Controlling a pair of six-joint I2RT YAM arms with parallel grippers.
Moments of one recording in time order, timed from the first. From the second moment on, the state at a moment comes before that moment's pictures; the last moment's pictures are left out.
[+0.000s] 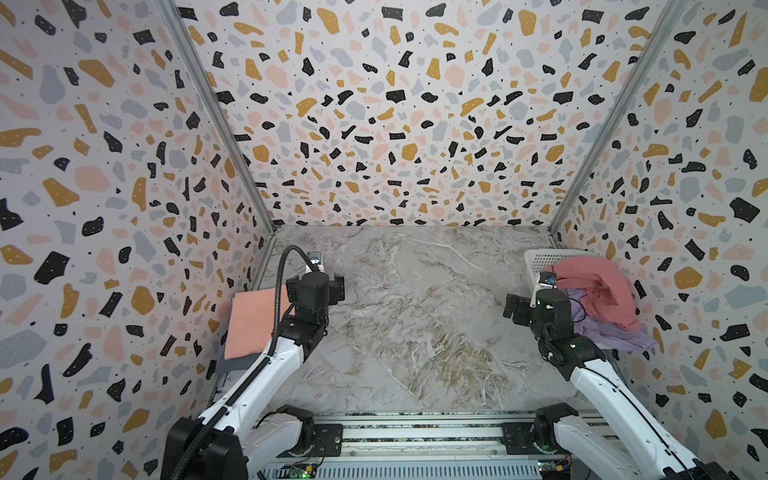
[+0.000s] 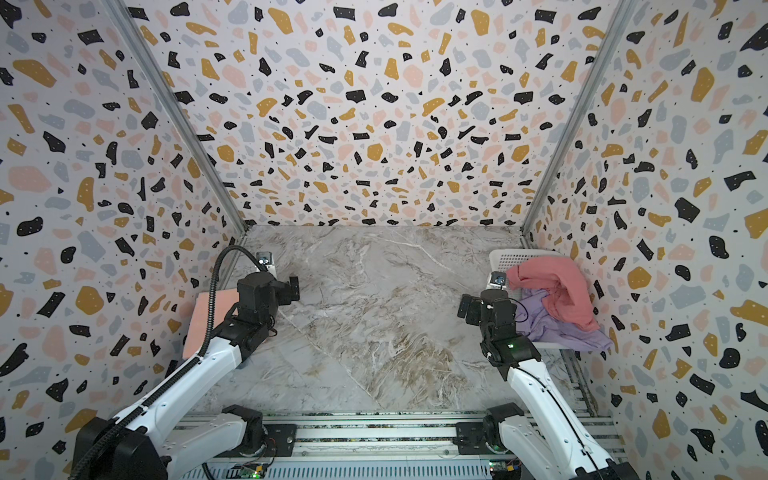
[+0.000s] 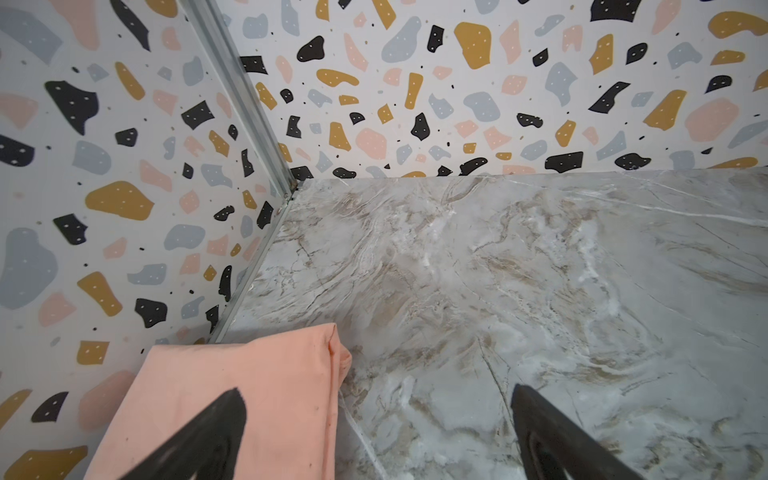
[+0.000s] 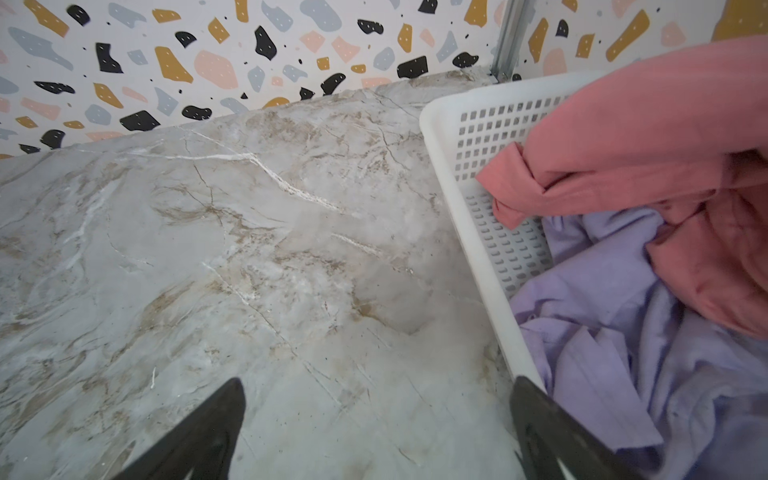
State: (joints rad) left arm -0.28 1.03 0.64 0.02 -0.50 -0.05; right arm 0.25 0.85 0.58 -0.30 0.30 0.28
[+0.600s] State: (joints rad) left arm -0.23 1.13 0.19 0.71 -0.72 -0.02; right arm 0.18 0.98 0.40 0.08 0.44 0.16
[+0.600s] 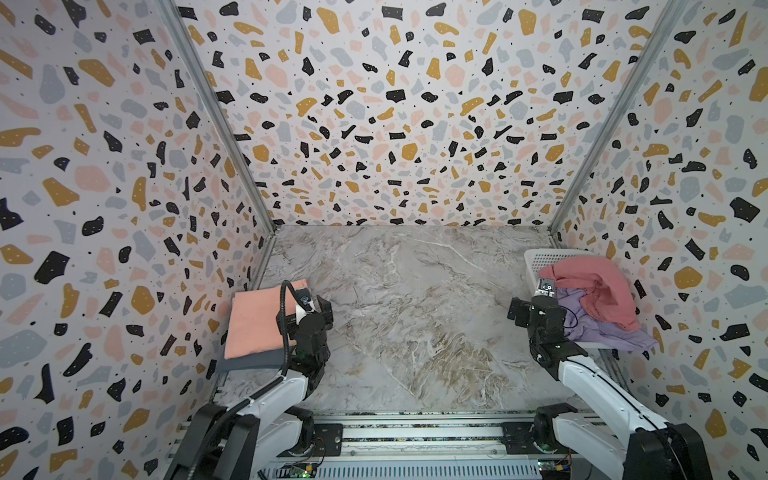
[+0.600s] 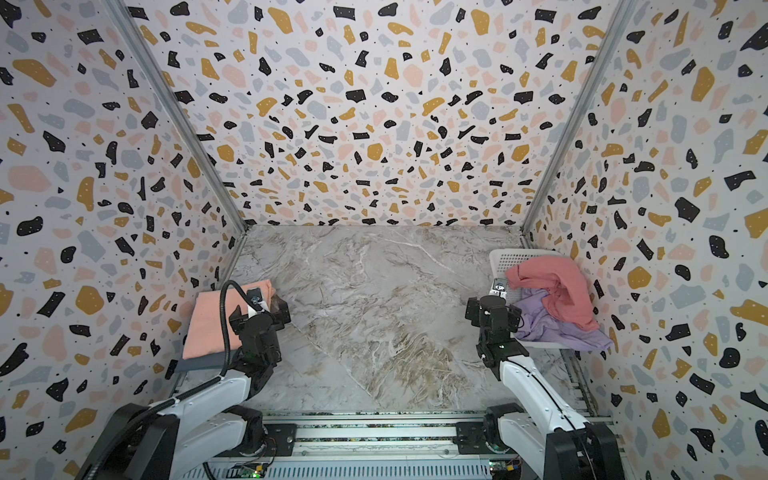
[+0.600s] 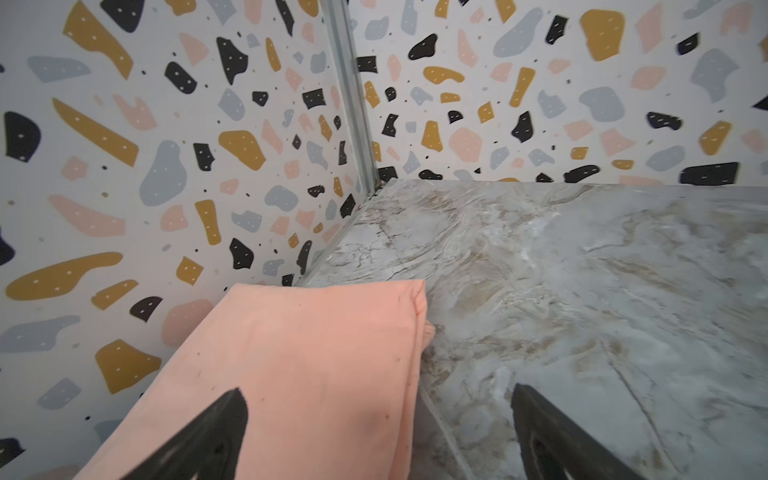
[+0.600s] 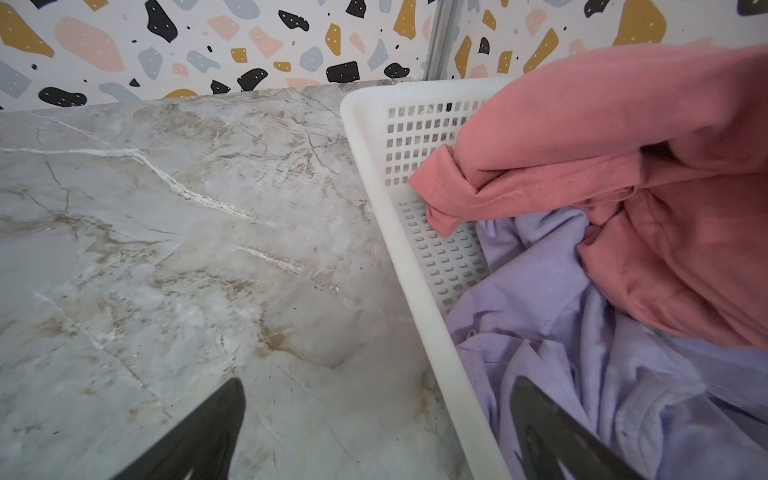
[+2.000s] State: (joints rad) left arm -0.10 1.45 0.17 1.09 -0.71 -0.06; right arm -0.02 1.37 0.22 1.04 0.14 0.05
